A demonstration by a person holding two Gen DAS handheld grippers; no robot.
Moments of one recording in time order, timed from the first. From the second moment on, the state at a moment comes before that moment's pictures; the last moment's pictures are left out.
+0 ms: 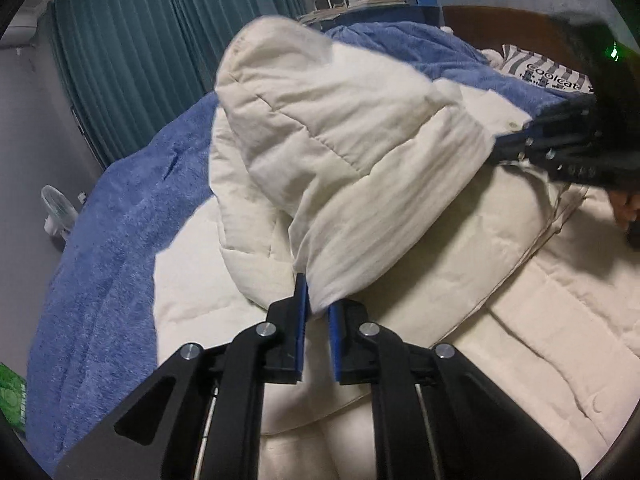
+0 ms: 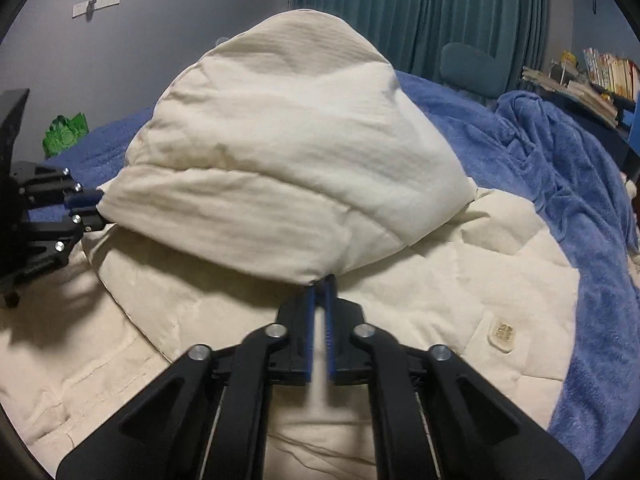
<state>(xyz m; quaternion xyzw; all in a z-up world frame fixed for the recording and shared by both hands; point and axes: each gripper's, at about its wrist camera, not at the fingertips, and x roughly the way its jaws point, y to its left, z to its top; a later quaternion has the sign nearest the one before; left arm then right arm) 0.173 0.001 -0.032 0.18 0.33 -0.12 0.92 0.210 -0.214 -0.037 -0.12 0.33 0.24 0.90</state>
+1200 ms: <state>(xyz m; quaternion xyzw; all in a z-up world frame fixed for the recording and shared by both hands) 0.347 -0.001 -0.013 0.06 0.42 -0.12 0.90 0.318 -0.199 -0.035 -0.04 0.40 0.21 0.89</state>
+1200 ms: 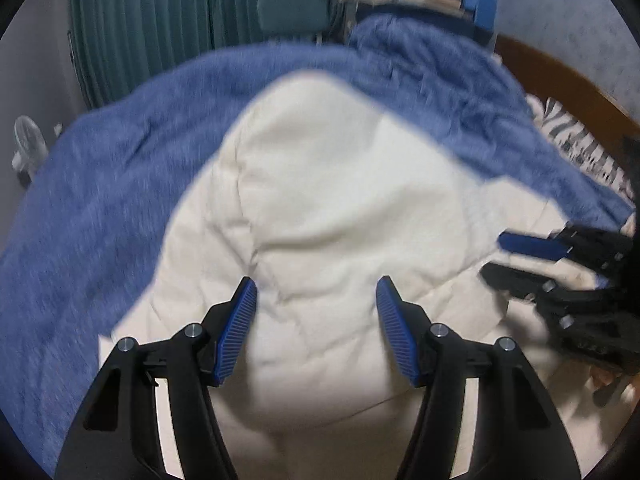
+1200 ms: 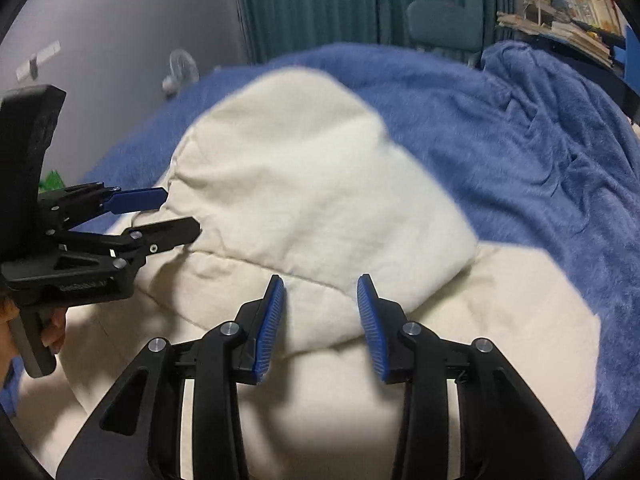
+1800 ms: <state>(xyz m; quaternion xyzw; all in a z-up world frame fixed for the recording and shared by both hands) 0.331 0.007 -0.067 0.07 0.42 -0.11 0.90 0.347 -0.220 -0.025 -0.03 0.38 0.14 0.92</state>
